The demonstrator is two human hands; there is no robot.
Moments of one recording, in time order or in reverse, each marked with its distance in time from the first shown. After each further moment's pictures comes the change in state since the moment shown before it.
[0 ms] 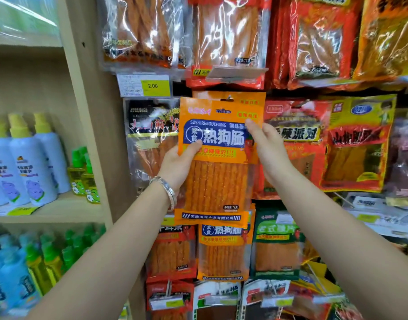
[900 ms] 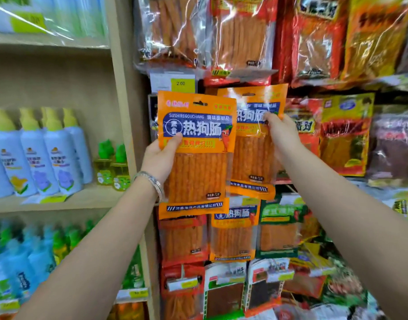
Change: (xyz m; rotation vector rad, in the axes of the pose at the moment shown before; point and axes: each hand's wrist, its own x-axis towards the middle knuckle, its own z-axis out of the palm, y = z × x) left_hand -0.031 0.002 -0.085 -0.069 0.093 0.070; right_hand -0.026 -0.043 0.015 0.032 0.241 0.147
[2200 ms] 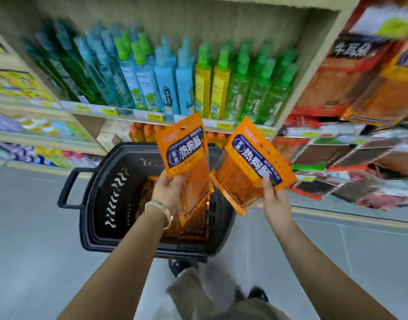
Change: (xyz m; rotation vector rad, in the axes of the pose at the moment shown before) left_hand -0.276 -0.229 -0.365 0.271 0.232 -0.842; right_hand -0.470 0.265 0.176 -0.313 -0.309 0.471
